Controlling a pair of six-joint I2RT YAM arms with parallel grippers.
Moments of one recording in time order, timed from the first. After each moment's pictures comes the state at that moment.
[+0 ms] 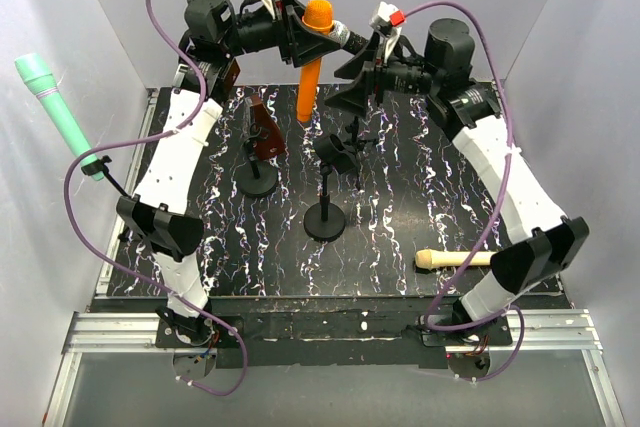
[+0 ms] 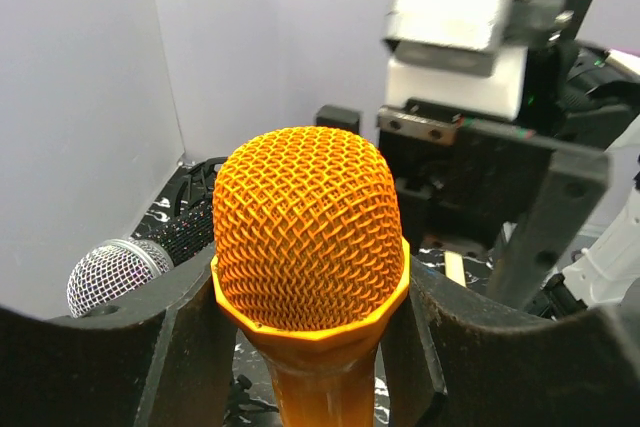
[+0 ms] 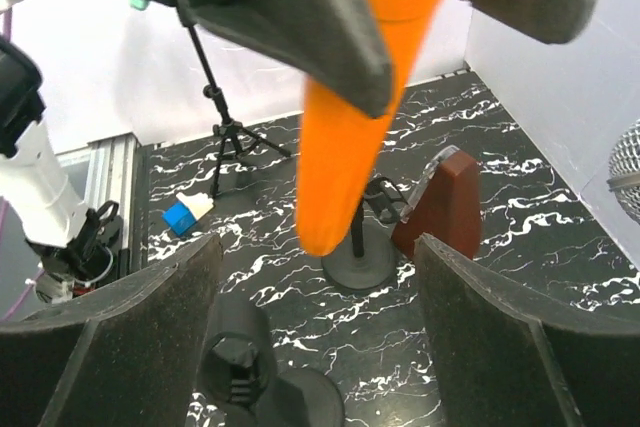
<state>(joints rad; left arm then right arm) -0.37 1.87 2.29 -0.20 0.99 -0.20 0.45 1.56 1.80 -0.27 -0.93 0.04</state>
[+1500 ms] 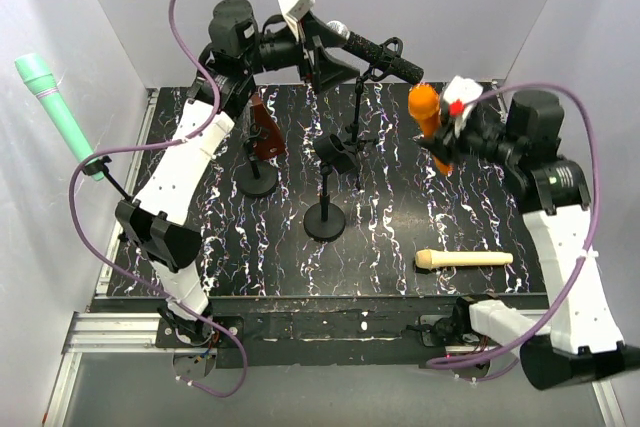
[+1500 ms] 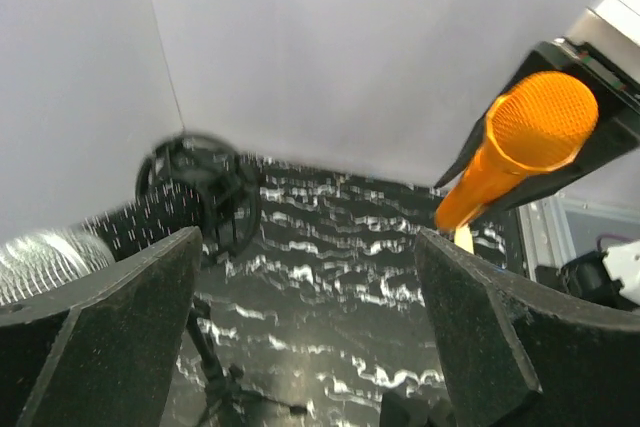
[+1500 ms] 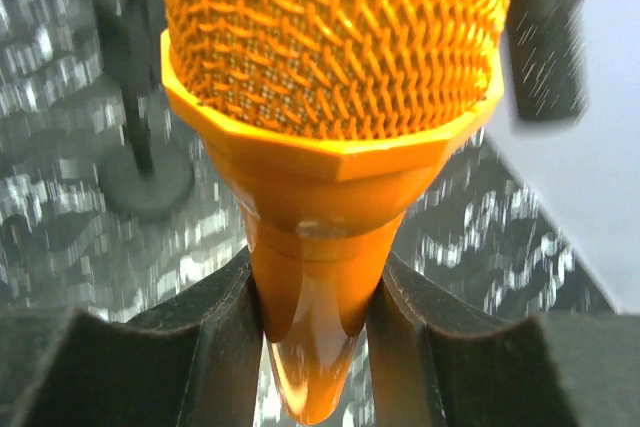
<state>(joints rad) -0.47 1.81 2.18 -0.21 0.87 -0.11 0.19 1.09 1.47 -0.66 -0.68 -0.45</state>
